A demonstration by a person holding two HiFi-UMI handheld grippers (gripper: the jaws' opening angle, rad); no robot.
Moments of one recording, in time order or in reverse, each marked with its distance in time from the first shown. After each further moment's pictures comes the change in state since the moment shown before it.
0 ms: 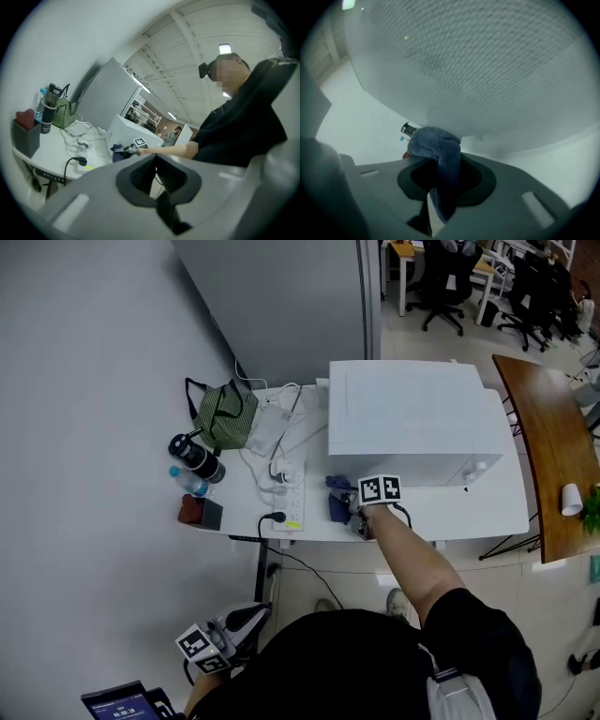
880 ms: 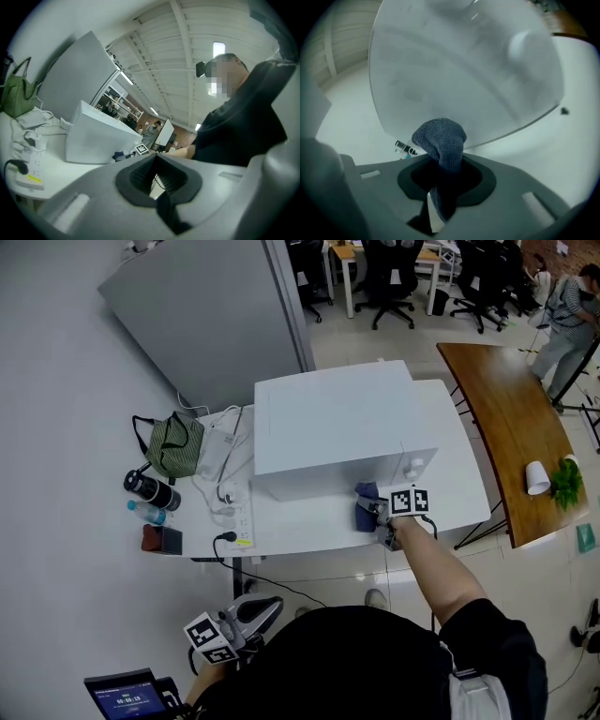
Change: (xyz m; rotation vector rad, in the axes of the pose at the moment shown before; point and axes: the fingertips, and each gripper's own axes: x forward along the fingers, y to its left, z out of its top) left arm 0.142 -0.067 -0.007 0.016 0.068 -0.256; right arm -0.216 -0.117 0.012 0.081 -0.157 -0.111
